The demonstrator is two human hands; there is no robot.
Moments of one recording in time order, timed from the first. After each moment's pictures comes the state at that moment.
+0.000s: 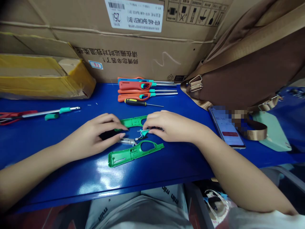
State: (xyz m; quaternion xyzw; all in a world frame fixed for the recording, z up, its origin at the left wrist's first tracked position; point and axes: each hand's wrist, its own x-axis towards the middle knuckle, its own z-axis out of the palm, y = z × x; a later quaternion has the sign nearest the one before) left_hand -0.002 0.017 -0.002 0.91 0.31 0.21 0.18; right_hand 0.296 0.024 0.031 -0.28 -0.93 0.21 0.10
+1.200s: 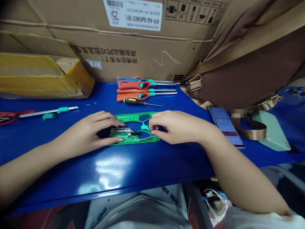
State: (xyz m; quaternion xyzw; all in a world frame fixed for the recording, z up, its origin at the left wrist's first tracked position) left_hand -0.008 0.025 -0.001 0.92 0.30 0.19 0.13; right_hand 0.306 0.018 0.044 -0.33 -0.92 0.23 0.04
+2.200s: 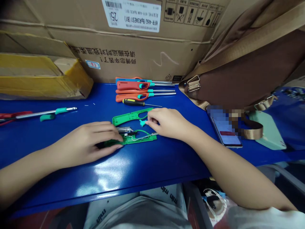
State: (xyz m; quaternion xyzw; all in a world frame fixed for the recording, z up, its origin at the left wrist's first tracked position) left_hand -0.005 0.011 0.002 0.95 0.22 0.17 0.15; right_hand 0.287 0.028 0.014 -0.48 -0.87 0.12 0.08
